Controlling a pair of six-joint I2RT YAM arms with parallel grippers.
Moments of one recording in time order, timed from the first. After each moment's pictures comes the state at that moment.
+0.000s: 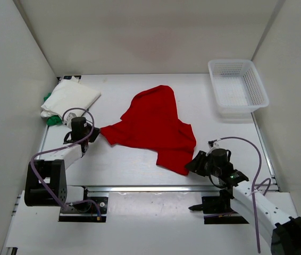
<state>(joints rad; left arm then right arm) 0.00 1.33 0.50 0.18 -0.02 -0.95 0.35 0.65 0.10 -0.14 -0.29 0.74</state>
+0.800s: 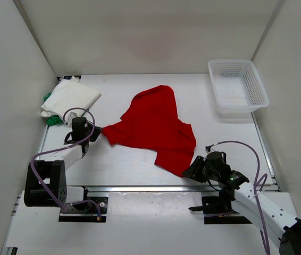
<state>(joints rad) -0.02 1.32 0.50 0.21 -0.01 -0.97 0.55 0.60 0.13 -0.33 -0.22 0.95</state>
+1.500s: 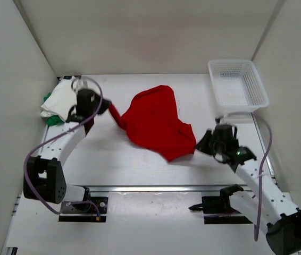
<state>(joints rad) -0.15 1.35 0.84 0.00 -0.03 -0.87 0.33 0.78 0.46 -0.47 -0.18 0.71</state>
